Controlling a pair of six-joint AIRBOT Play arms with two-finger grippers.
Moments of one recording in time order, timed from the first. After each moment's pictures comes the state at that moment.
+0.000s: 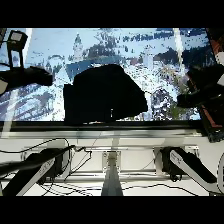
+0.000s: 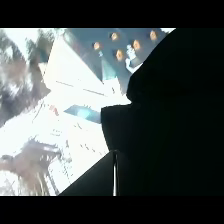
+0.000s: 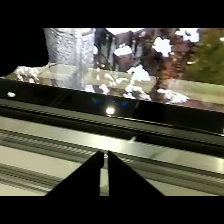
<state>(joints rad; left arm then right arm) 0.02 -0.89 1.03 1.41 -1.04 -1.27 -0.31 -1.04 0.92 -1.28 1.52 1.24</state>
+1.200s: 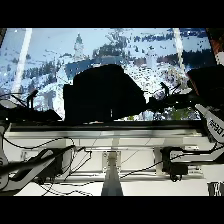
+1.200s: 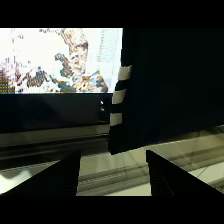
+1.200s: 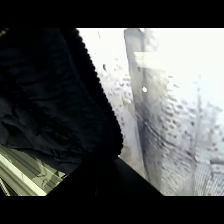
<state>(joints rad) 0.47 -1.06 0.54 1.10 -1.29 -1.09 -0.18 -1.50 0.70 -0.71 1.12 1.03</state>
